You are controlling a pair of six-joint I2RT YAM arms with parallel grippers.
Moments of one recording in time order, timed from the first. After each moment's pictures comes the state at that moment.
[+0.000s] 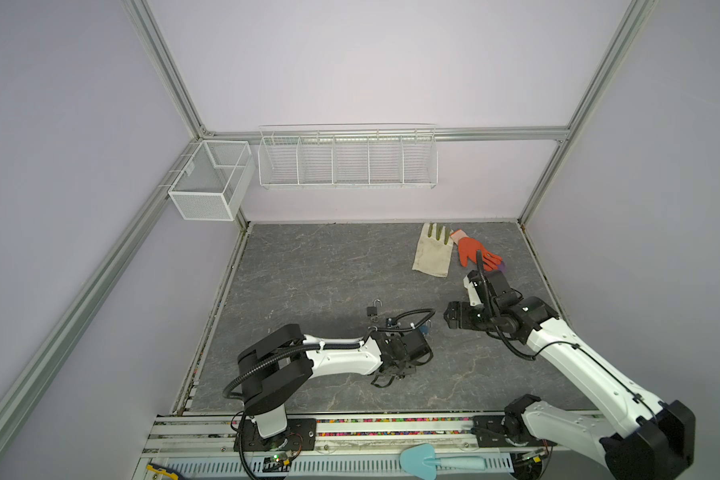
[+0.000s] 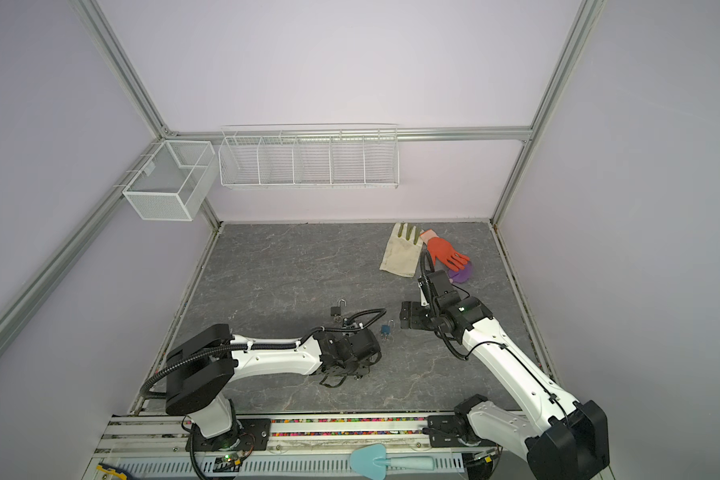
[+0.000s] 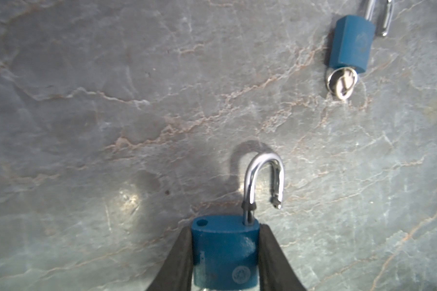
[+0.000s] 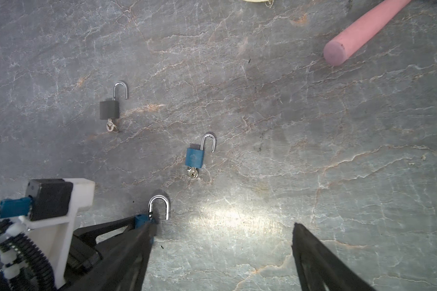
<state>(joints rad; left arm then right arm) -1.24 1.75 1.01 -0.47 -0.18 -1.17 0.46 1.11 0.91 -0.84 -0.03 0.48</state>
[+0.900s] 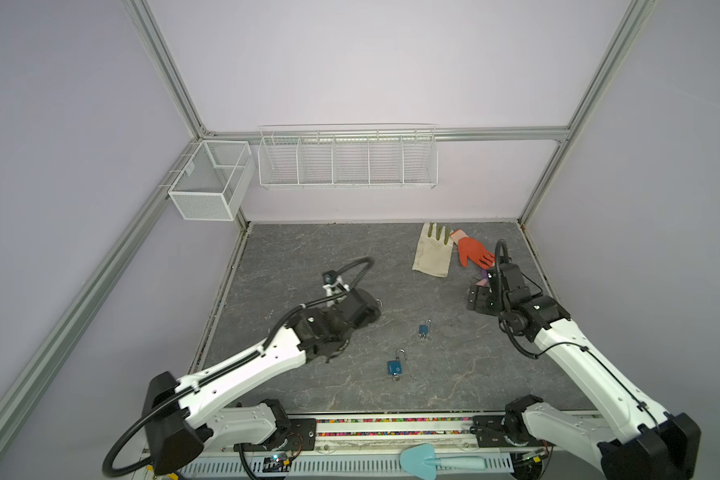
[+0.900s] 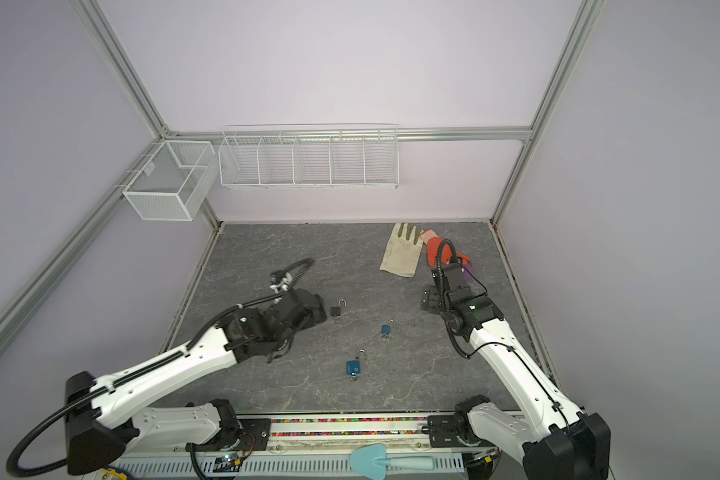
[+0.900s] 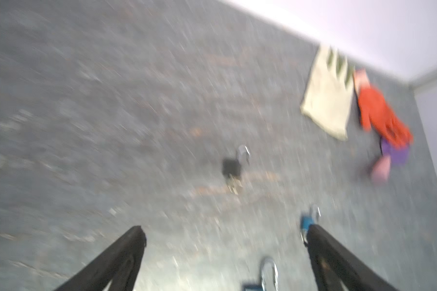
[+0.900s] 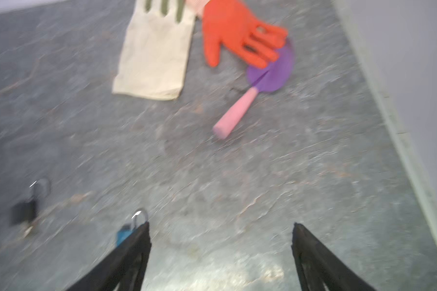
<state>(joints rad) -0.91 1.12 1.00 -0.73 -0.64 -0.96 0.33 1.07 0.91 -0.72 0.39 0.44</state>
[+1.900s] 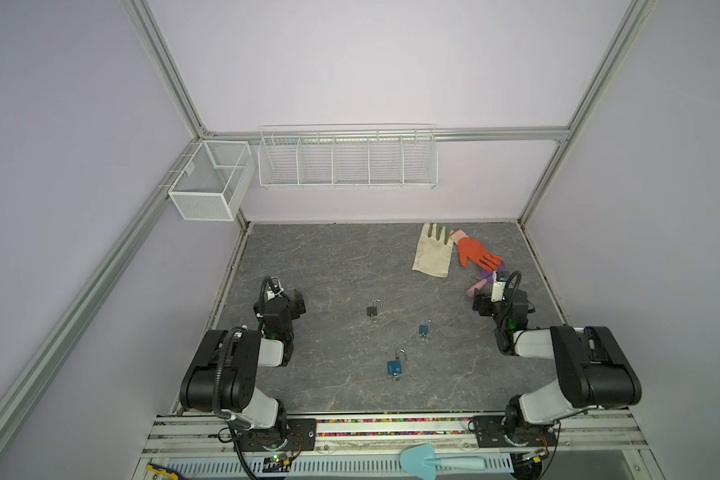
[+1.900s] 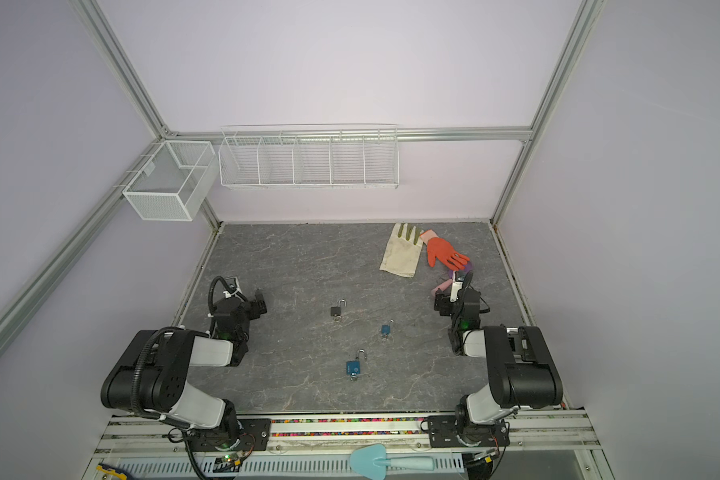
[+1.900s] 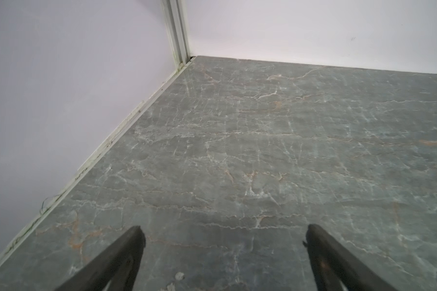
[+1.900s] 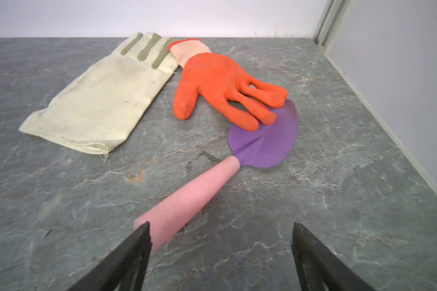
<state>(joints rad) -0.10 1.53 0.32 0.86 -0.32 -0.07 0.00 1.54 0.37 0.73 0.04 0.01</state>
